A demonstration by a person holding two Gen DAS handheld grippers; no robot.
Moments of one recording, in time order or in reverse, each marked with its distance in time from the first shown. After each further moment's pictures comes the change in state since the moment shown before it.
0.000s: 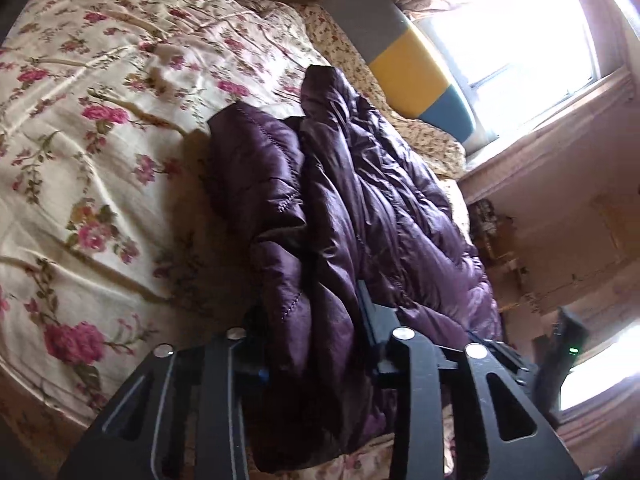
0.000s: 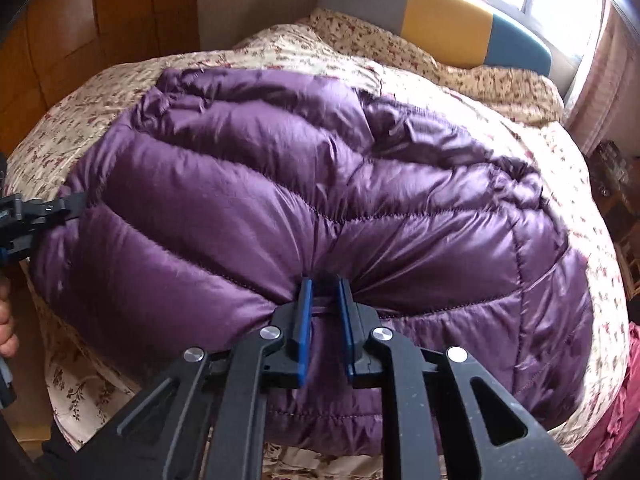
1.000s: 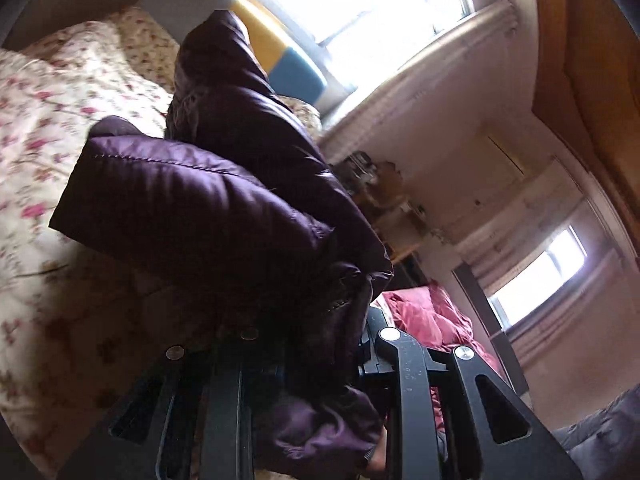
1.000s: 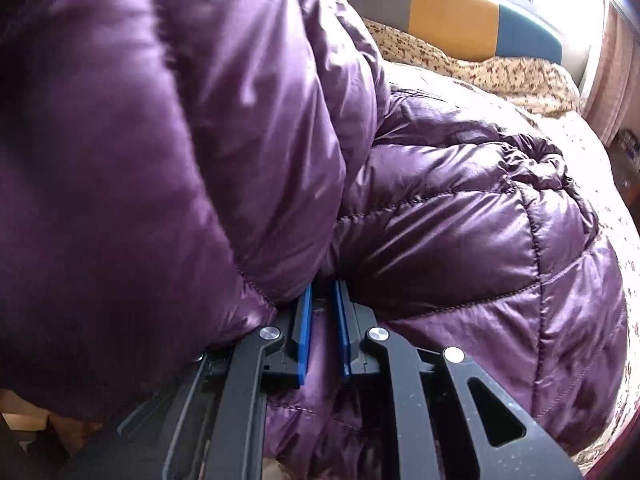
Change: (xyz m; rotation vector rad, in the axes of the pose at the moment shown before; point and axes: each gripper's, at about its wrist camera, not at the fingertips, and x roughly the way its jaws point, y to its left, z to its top) left arm 0.039 -0.201 0.017 0.288 0.097 -0.391; right arm 0.008 -0.043 -0.010 0.058 -0.037 0.134
